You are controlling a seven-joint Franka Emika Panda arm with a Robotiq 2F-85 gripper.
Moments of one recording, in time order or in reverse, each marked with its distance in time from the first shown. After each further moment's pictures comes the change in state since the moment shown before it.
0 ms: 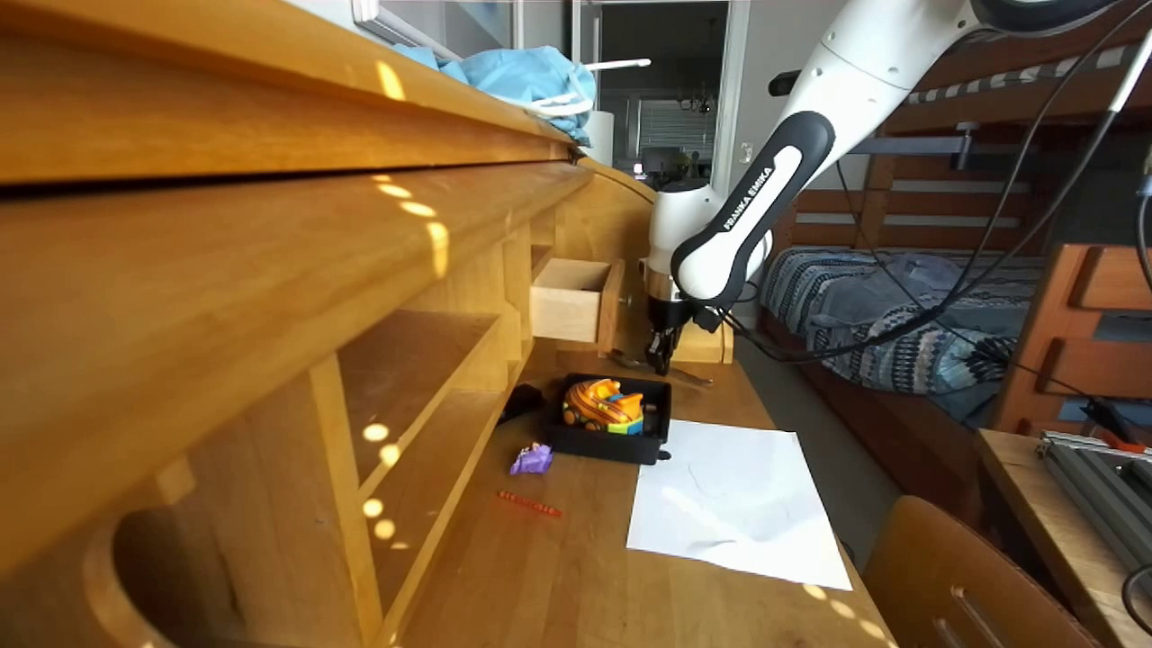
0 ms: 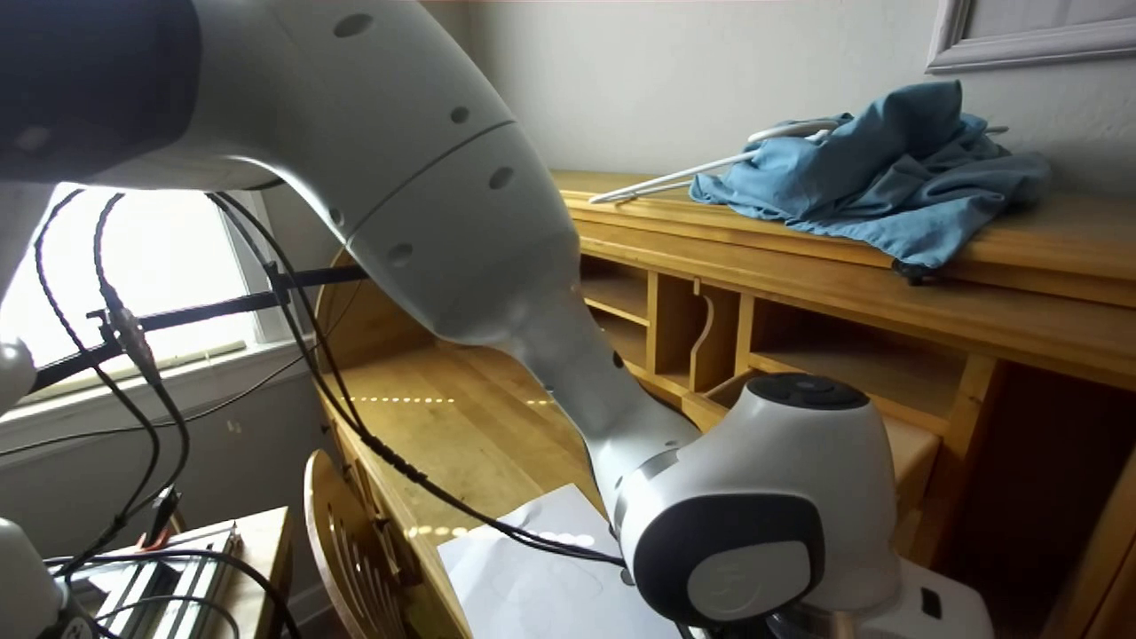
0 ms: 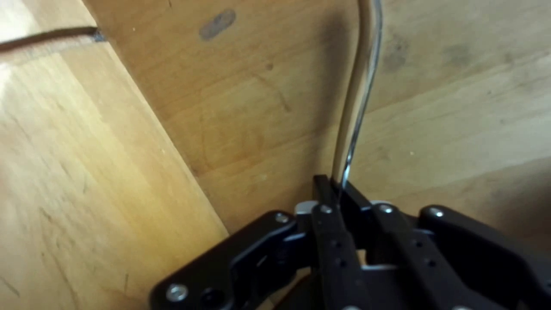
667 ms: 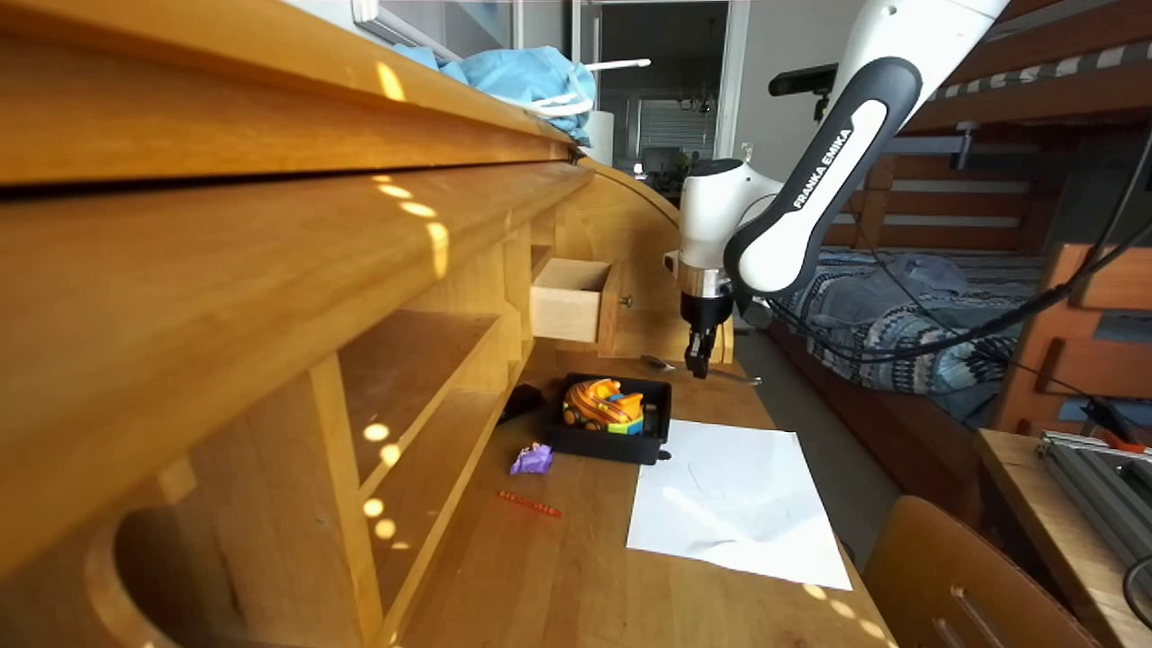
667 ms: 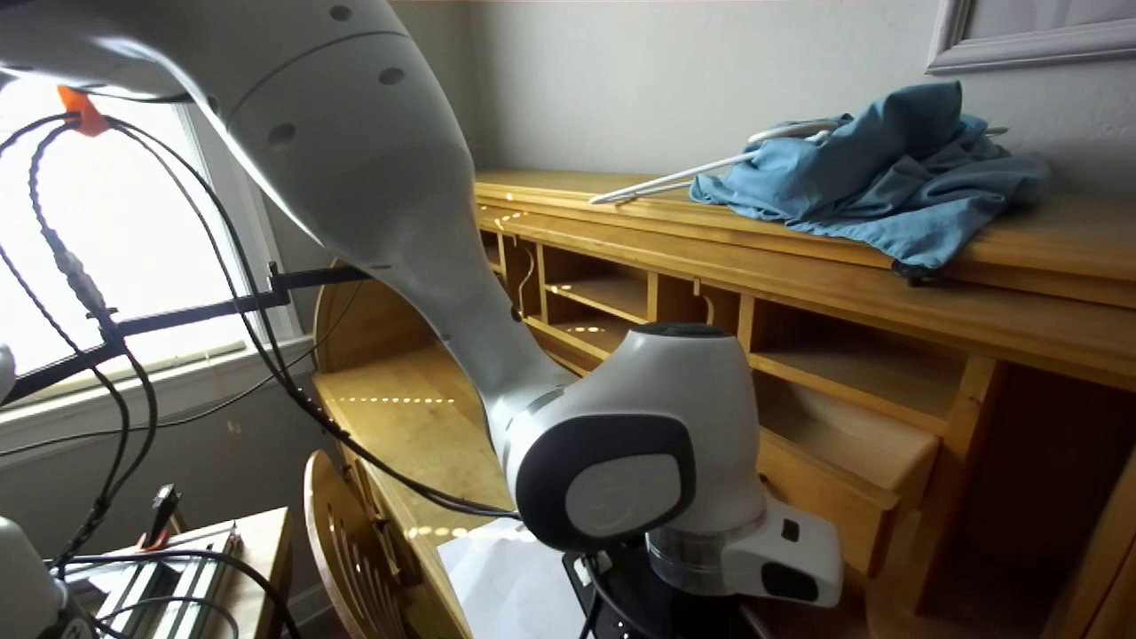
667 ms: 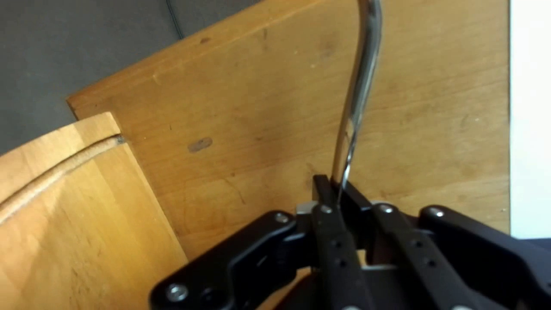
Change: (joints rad) arm 0.163 -0.220 -0.109 -0.306 -0.123 0.007 0.069
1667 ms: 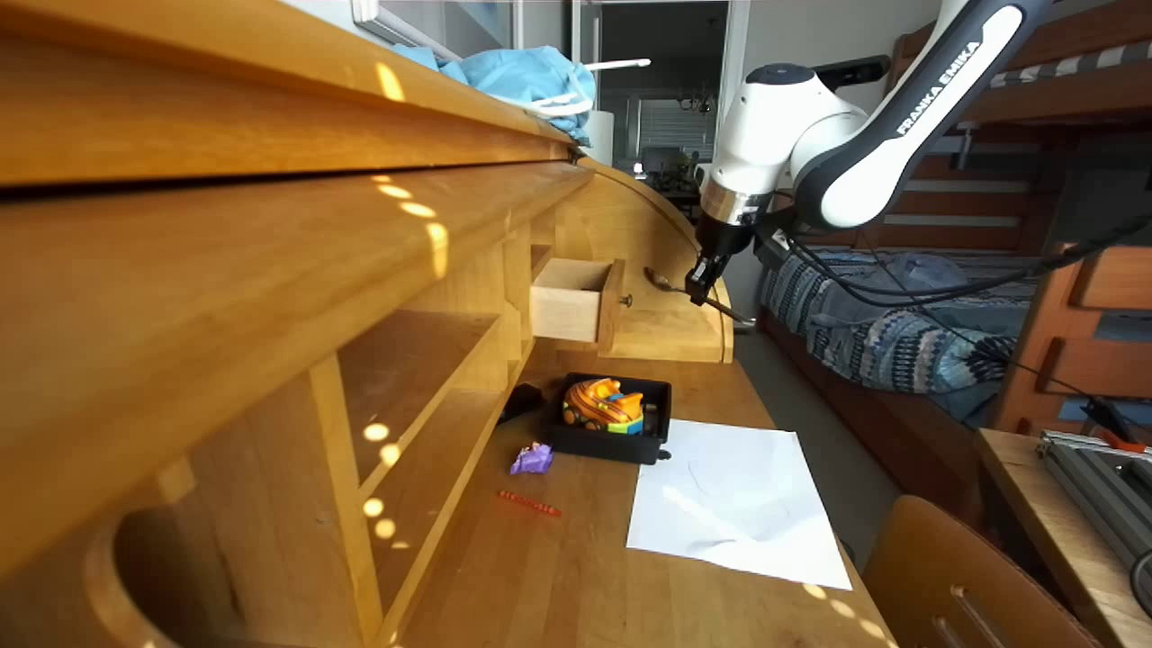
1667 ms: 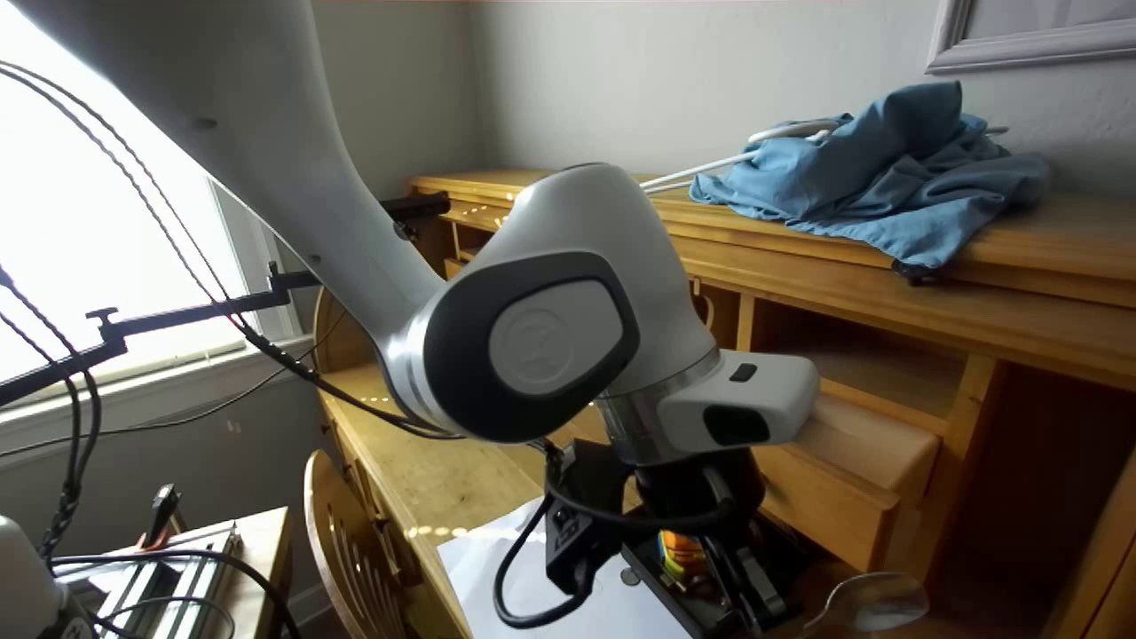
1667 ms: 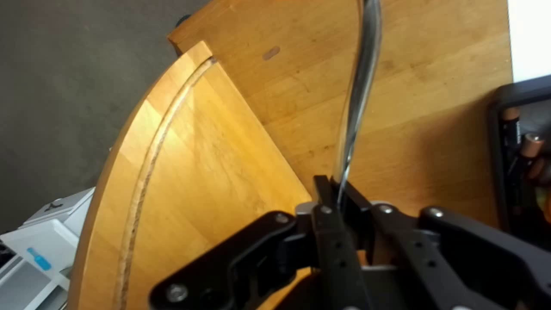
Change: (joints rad) arm 0.147 -0.292 -0.190 -0.151 -0.375 0.111 0.452
